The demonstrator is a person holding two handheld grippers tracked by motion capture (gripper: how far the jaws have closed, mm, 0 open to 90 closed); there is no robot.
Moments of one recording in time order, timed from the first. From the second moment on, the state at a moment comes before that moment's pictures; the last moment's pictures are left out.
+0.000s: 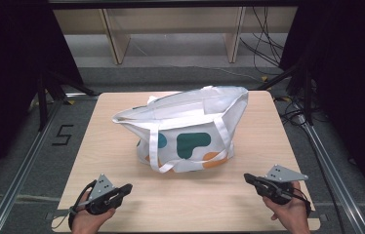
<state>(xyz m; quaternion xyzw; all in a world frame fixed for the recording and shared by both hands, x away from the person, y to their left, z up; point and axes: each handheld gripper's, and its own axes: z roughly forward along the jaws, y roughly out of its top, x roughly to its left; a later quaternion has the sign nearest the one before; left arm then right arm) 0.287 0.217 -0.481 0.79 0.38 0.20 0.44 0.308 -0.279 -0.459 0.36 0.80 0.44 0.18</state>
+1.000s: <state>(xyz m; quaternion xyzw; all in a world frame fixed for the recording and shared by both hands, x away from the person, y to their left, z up) 0.415 0.195 -0.317 0.77 0.36 0.22 0.48 0.436 -0.221 -0.276 0.27 0.81 0.44 0.28</state>
